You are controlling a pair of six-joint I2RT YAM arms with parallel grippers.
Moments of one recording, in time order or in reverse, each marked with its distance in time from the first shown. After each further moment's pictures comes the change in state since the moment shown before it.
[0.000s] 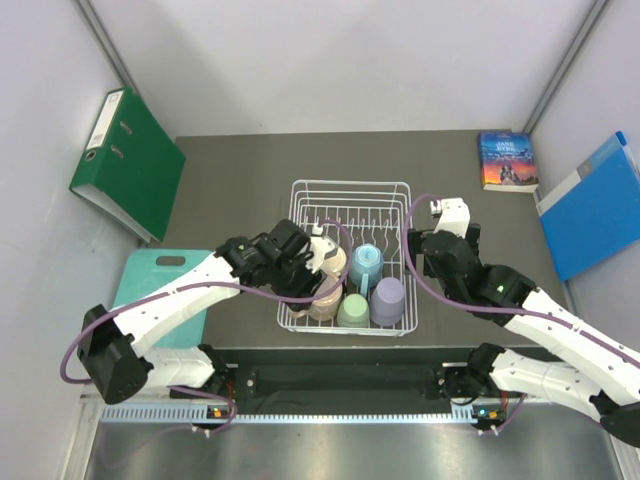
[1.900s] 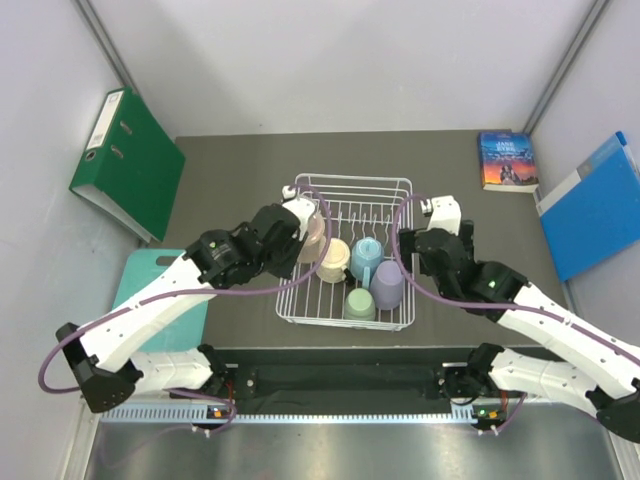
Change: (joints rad) left arm -0.065 -0.080 0.221 -0.088 -0.439 -0.220; right arm 0.000 0.048 0.003 0.027 0.003 -0.056
